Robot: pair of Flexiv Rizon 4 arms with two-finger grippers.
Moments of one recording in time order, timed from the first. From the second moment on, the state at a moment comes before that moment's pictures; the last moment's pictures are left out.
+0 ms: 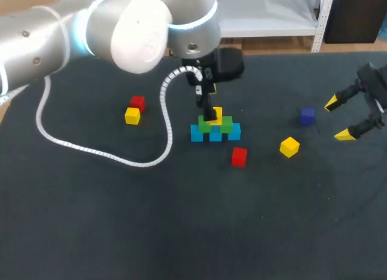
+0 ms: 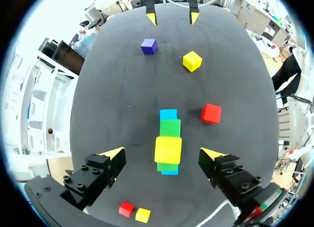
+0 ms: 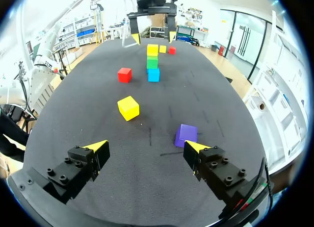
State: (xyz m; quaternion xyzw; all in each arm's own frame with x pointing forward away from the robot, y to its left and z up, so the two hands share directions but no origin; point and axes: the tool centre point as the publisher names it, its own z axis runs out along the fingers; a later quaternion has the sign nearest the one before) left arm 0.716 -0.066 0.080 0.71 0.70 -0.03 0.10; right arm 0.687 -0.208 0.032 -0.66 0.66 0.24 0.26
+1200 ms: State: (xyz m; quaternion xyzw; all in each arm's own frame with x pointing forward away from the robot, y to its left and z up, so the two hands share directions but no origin) left arm 0.725 0.154 0.074 0.73 0.67 -0.05 0.10; right arm 0.687 -0.208 0.032 -0.66 0.66 0.24 0.26
